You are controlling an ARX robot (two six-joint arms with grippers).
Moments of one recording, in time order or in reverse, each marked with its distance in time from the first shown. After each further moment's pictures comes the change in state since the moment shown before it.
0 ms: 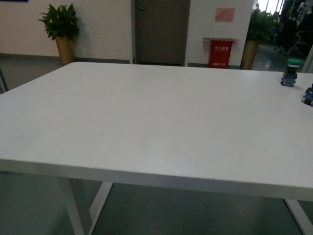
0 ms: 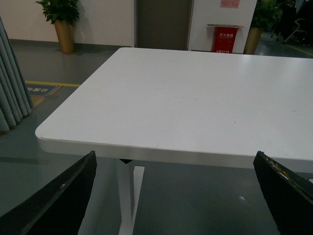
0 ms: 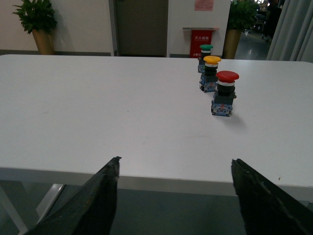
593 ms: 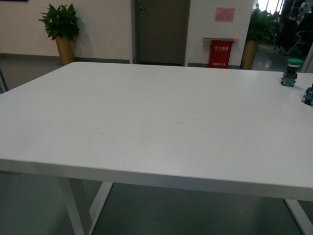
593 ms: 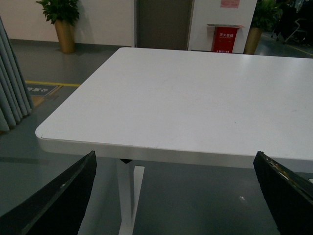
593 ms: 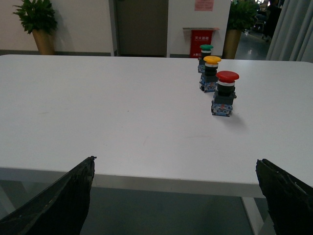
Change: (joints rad) left arm 0.000 0.000 0.000 0.000 0.000 0.000; right arm 0.000 0.000 0.000 0.000 0.000 0.000
